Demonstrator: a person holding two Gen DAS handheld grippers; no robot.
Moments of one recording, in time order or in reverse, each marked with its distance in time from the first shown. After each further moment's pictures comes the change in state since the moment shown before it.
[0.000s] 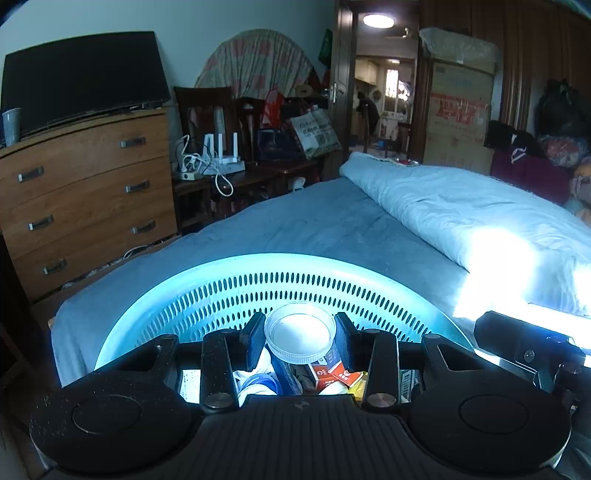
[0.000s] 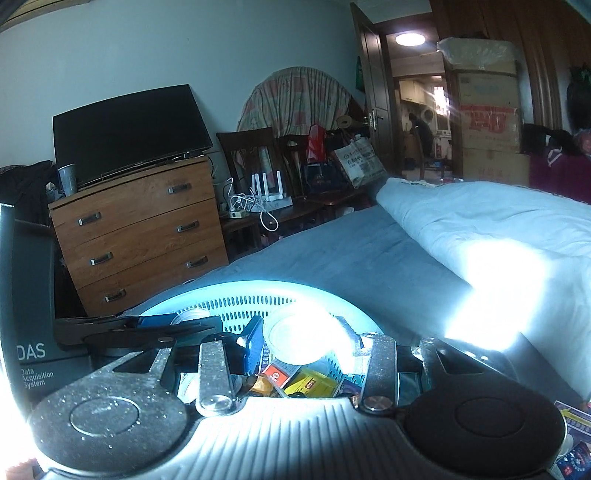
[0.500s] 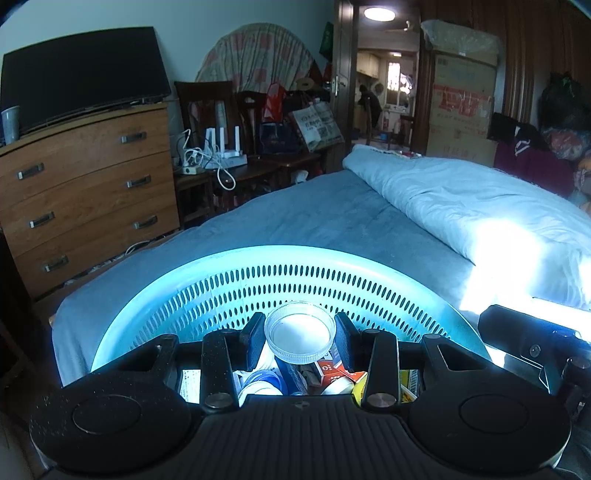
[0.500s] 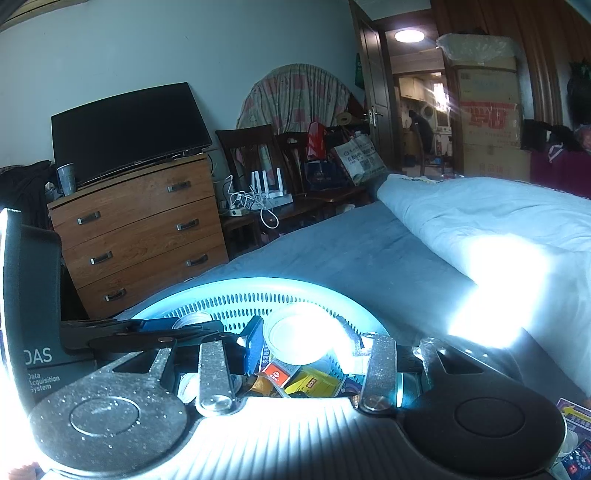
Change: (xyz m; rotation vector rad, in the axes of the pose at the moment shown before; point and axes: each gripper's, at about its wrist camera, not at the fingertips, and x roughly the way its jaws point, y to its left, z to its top) left arm 0.009 -0.001 -0.001 0.008 0.022 0.011; right arm 0.005 0.001 -0.005 0.004 0.006 0.002
